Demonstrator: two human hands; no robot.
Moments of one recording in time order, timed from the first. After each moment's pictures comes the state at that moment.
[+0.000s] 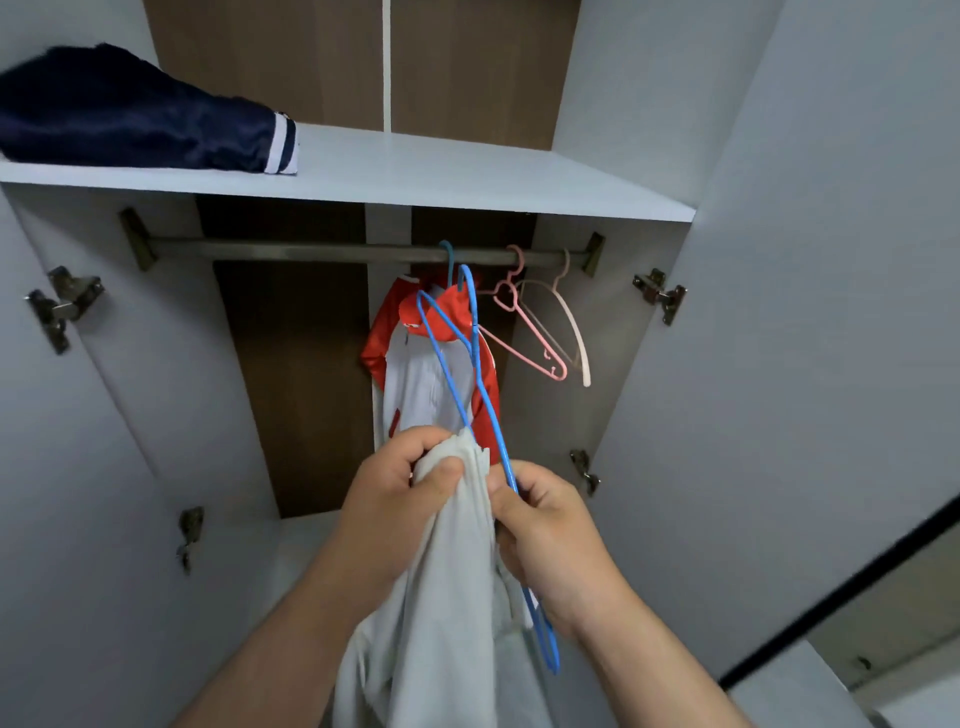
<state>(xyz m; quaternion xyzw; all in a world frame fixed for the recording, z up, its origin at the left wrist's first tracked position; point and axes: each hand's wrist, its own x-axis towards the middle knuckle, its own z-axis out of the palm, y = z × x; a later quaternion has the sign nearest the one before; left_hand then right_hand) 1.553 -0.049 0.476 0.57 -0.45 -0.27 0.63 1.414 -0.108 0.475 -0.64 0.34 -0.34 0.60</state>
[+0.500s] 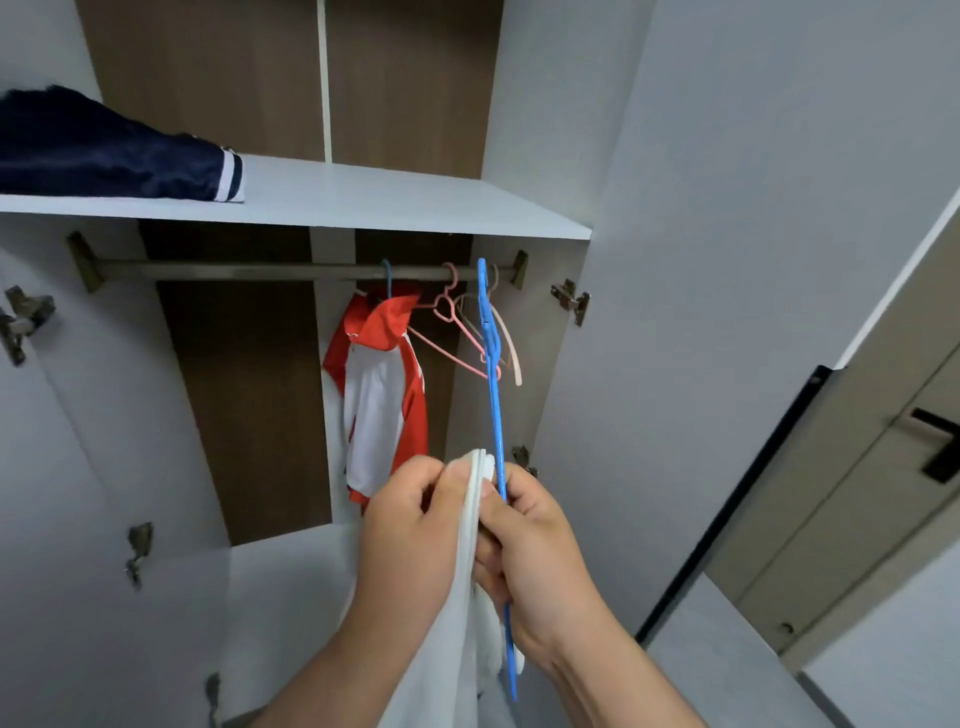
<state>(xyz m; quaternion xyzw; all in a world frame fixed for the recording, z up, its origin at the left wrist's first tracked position) 1.450 -0.005 0.500 0.62 -0.39 -0.20 0.65 1.353 -0.036 0.505 -0.50 0.31 -0.40 0.70</state>
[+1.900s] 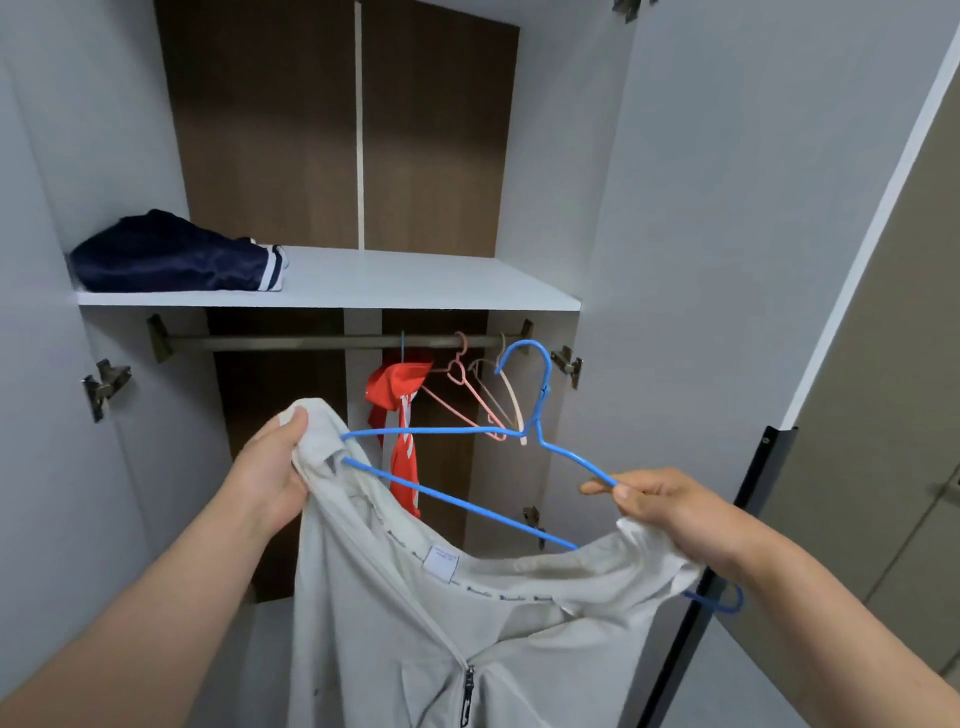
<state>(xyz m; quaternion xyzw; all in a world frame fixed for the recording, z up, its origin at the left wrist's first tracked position) 1.594 -0.047 0.527 0.45 -0.16 -0.38 0.79 1.201 -0.151 0.578 -0.79 0.35 -0.20 0.46</state>
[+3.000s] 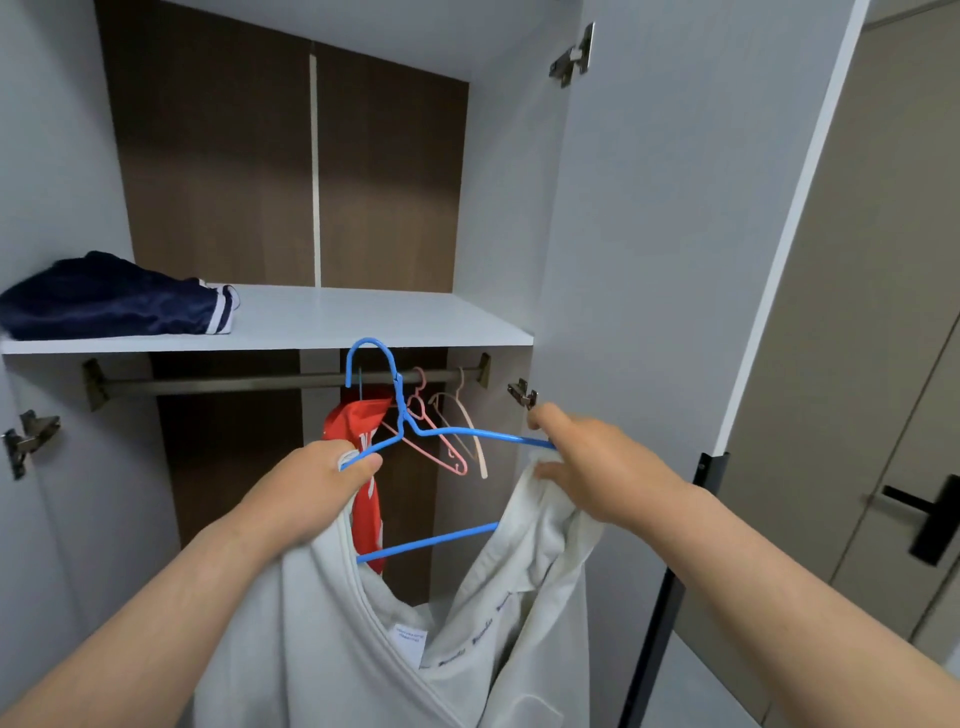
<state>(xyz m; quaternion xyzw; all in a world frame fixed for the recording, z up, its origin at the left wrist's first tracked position) 1.545 -0.075 0.565 0.74 -0.56 -0.05 0.37 1.235 -0.163 0.633 -0.92 0.33 -0.21 -0.05</state>
